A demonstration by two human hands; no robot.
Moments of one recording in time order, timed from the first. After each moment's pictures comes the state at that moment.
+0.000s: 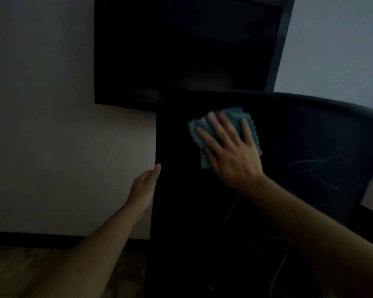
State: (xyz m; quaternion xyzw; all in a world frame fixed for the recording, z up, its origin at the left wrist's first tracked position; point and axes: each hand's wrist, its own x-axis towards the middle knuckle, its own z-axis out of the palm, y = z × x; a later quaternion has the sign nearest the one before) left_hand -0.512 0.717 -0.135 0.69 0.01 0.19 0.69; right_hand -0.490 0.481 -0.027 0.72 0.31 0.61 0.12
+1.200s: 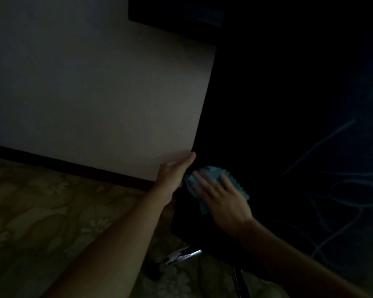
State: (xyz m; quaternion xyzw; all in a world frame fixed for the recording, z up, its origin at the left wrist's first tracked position) left_hand -0.519 0.718 -0.270 0.61 0.12 0.15 0.77; right_hand -0.500 0.542 -0.285 0.78 0.42 0.33 0.32
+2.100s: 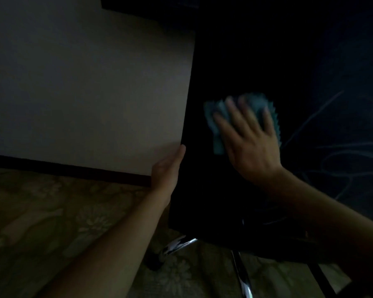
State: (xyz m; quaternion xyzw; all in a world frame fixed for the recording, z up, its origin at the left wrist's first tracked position) left_hand -0.533 0.686 -0.283 0.60 0.14 0.19 0.77; right_hand -0.485 0.500 -0.193 0.74 0.36 0.56 0.12
